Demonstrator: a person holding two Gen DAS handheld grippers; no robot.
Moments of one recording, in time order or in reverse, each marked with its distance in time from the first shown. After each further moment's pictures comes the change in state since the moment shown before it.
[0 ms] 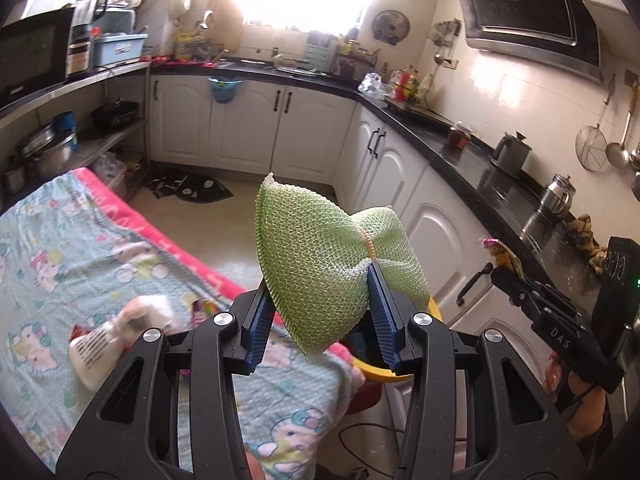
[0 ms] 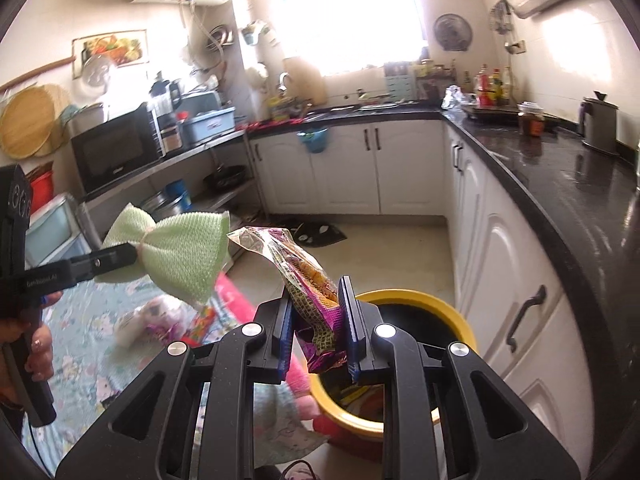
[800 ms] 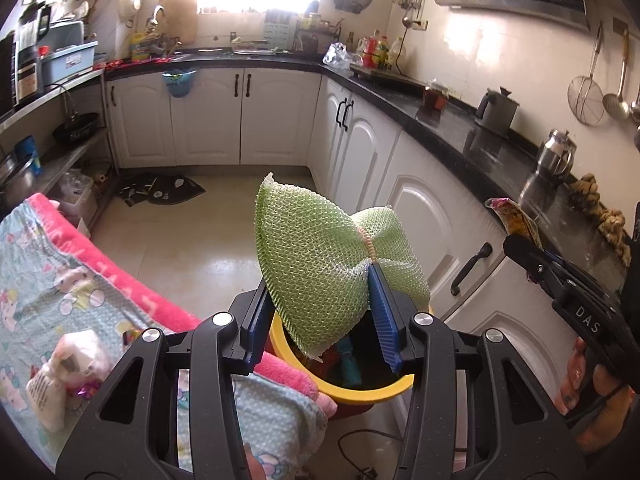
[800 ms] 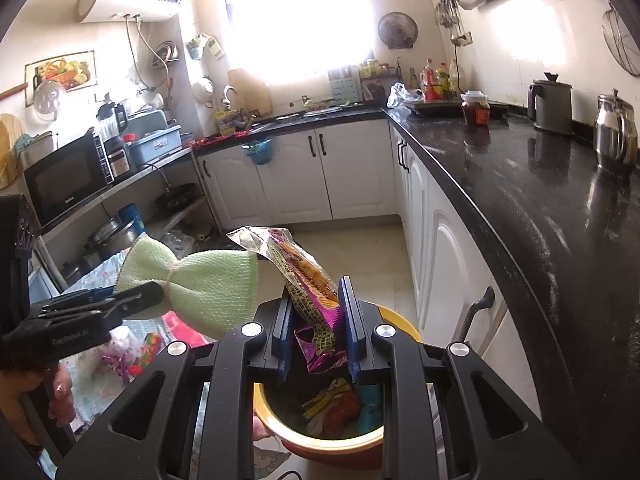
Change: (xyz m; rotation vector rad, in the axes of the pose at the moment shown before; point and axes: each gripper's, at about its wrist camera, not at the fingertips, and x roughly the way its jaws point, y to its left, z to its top) left arm 0.092 -0.062 0.004 0.120 0.084 -0.033; right arm 0.015 -0.053 0.002 0.094 -0.023 -0.156
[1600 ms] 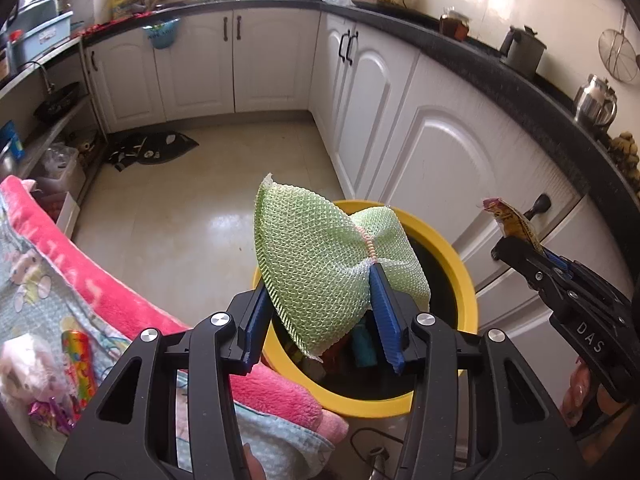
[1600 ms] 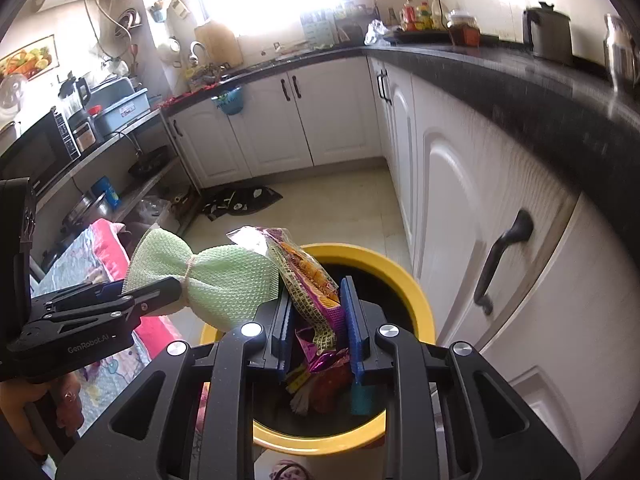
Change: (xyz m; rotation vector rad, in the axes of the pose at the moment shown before) left arm 0.111 -0.003 -0.020 0.030 0.202 0.021; right arm 0.093 -0.030 -0.044 0.083 0.192 -0.037
